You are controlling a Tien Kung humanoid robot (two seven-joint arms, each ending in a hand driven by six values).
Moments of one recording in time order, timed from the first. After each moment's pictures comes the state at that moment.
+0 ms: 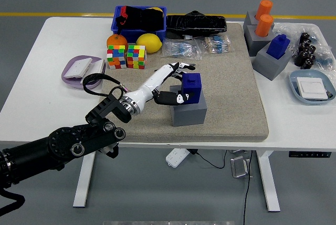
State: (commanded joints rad) left arm -0.81 0.15 -0.27 -1.05 0.98 0.42 -0.19; right arm 0.11 -0.38 1.81 0.18 -1.56 0.17 -0.23
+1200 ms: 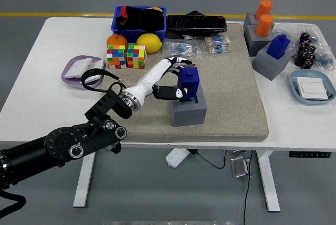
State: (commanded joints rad) left arm -0.79 0.16 -0.36 -1.13 1.10 0.46 -0.01; right arm 0.10 -0.39 1.83 0.18 -1.57 0.17 -0.23
